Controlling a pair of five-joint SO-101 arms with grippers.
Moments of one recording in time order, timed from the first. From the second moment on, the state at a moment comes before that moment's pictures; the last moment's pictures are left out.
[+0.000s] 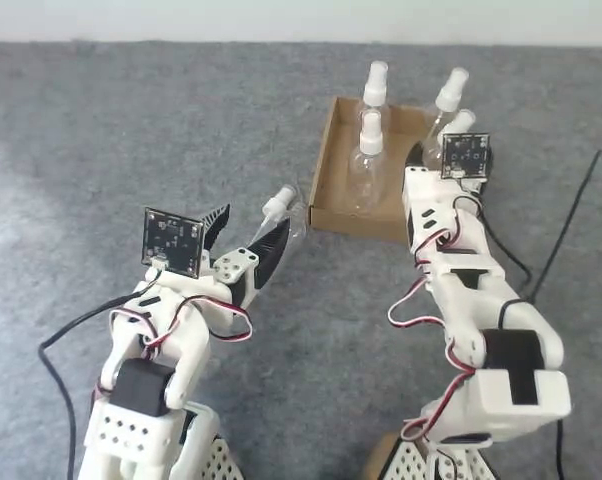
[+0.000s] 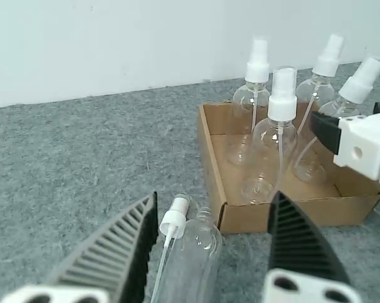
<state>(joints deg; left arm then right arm) 9.7 -81.1 73.7 43.4 6.5 -3.1 3.3 49.9 -28.0 0.5</state>
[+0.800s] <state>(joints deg) 9.7 -81.1 73.7 43.4 6.5 -3.0 -27.4 35.6 11.3 0.5</state>
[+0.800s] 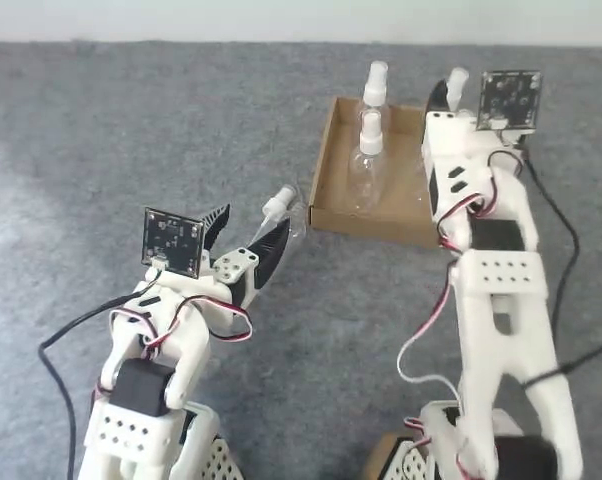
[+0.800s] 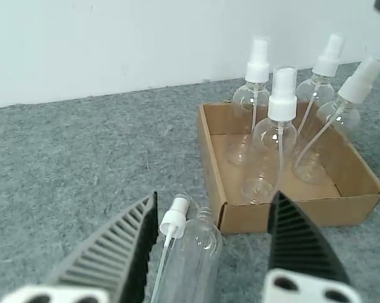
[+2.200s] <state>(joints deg) -28.0 -40.0 52.6 49.9 -13.6 -48.6 -1.4 33.6 25.7 -21.5</state>
